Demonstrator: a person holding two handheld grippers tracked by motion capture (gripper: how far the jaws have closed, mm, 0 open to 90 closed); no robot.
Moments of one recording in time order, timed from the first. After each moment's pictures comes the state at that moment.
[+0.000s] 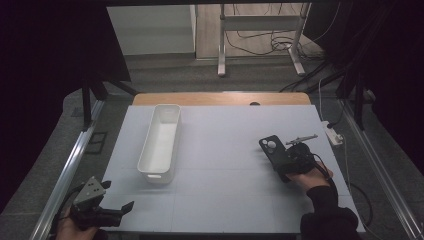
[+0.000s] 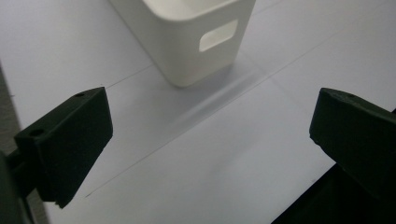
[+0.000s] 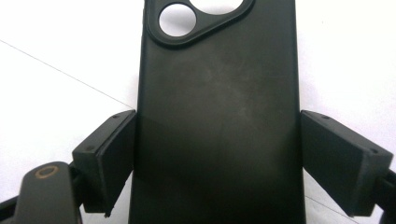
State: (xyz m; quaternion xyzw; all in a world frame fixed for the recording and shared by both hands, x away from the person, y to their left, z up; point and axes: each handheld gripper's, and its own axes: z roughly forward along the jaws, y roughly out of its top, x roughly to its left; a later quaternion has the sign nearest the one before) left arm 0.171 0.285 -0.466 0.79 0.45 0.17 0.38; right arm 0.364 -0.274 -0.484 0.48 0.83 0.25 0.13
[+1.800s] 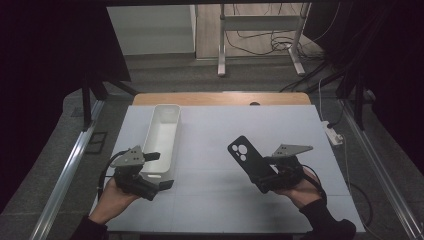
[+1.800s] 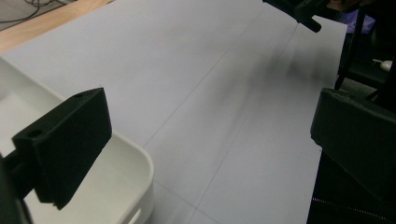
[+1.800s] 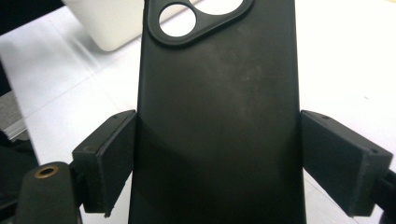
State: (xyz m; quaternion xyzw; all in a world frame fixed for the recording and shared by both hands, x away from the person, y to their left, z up) left arm 0.253 0.207 -0.429 0.83 0.27 0.10 0.48; right arm 0.298 -0.218 -0.435 0.31 0.85 0.42 0.09
